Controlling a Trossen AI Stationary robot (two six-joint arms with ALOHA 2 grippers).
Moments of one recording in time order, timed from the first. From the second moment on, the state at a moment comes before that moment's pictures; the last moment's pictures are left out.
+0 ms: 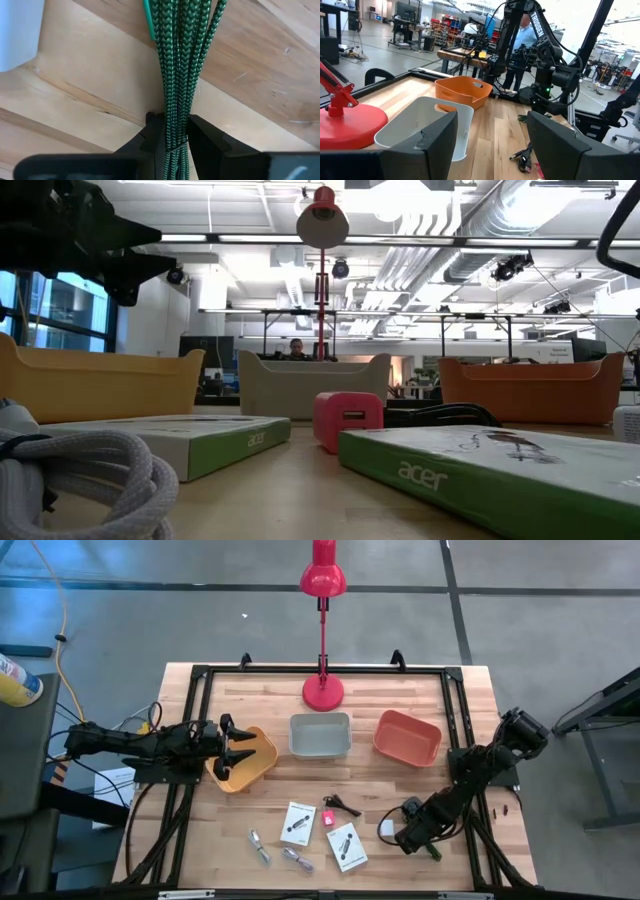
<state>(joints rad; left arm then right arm) 0.02 0.20 0.01 0.23 -0.18 -0.22 0.75 1.66 0.80 -0.66 -0.19 1.77</state>
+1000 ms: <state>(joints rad) 0.02 0.20 0.01 0.23 -0.19 -0.22 0.72 1.38 0.80 -0.79 -0.04 1.76</state>
